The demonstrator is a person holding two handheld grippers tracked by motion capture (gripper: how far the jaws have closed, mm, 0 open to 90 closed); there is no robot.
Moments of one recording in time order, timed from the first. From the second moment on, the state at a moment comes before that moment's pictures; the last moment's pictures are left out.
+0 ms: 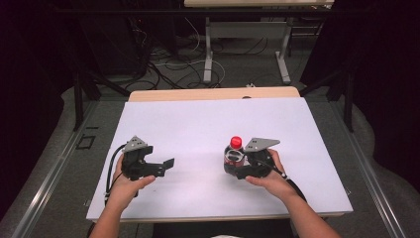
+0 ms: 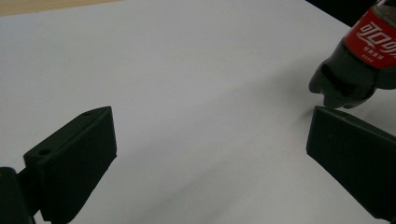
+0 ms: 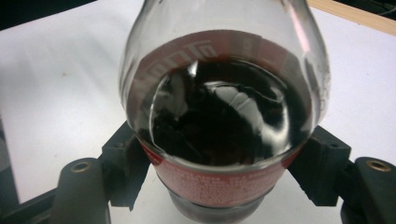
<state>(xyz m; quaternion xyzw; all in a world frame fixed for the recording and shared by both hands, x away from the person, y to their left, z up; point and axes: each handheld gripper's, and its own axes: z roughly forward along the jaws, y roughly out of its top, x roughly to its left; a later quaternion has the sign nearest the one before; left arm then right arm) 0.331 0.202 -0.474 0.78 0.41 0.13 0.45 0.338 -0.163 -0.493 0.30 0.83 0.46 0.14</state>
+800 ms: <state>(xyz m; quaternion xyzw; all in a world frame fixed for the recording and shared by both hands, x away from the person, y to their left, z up) 0.317 0.103 -0.411 0.83 0.24 0.05 0.50 0.315 -0.144 -0.501 0.25 0.84 0.47 0.10</state>
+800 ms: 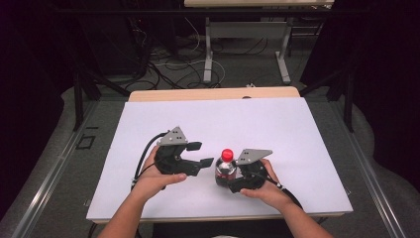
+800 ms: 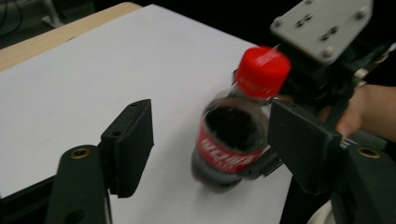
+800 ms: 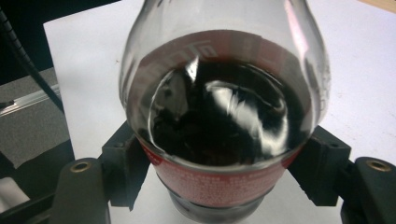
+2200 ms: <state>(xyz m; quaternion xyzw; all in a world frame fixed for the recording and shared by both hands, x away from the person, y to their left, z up) 0.319 0.069 -0.403 0.86 0.20 0.01 0.48 0.304 -0.132 -0.504 0.23 0.85 0.47 0.08</state>
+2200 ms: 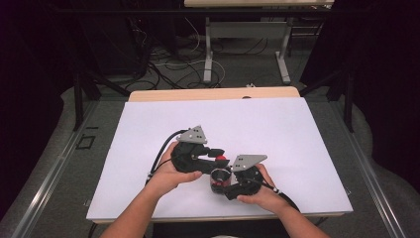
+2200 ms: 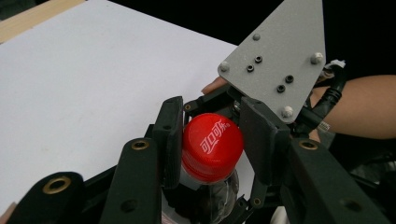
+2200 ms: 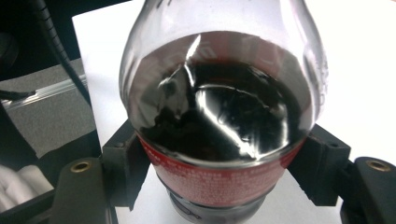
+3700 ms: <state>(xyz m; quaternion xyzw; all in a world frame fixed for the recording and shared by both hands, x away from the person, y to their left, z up) 0.323 0.083 -0.401 0.86 0.13 -0.03 0.49 0.293 -0.122 -0.497 0.22 0.84 0.48 0.08</state>
